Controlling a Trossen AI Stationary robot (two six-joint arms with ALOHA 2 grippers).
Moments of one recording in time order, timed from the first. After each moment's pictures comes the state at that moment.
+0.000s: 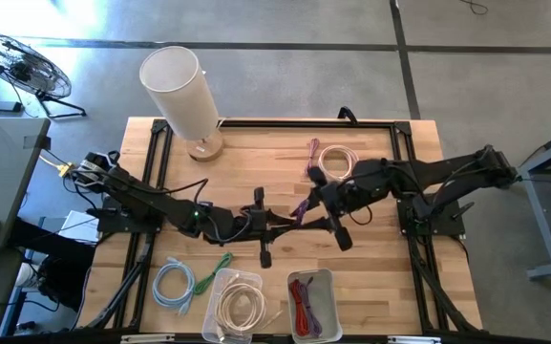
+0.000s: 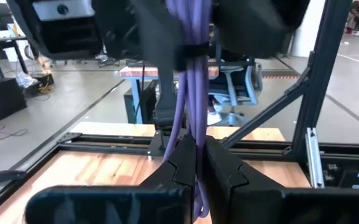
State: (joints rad) left arm -0.39 1.54 1.18 0.35 -0.53 0.00; right arm 0.21 1.33 1.33 -0.20 -0.14 0.03
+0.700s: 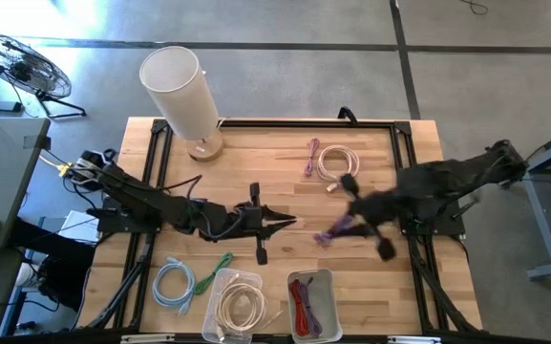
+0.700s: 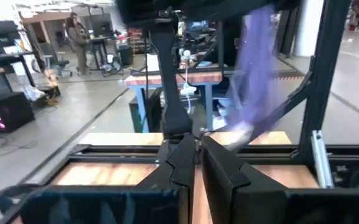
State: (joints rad) left arm -0.39 1.50 1.18 0.35 -0.54 0.08; right arm 0.36 1.17 1.33 -0.34 -0.06 0.03
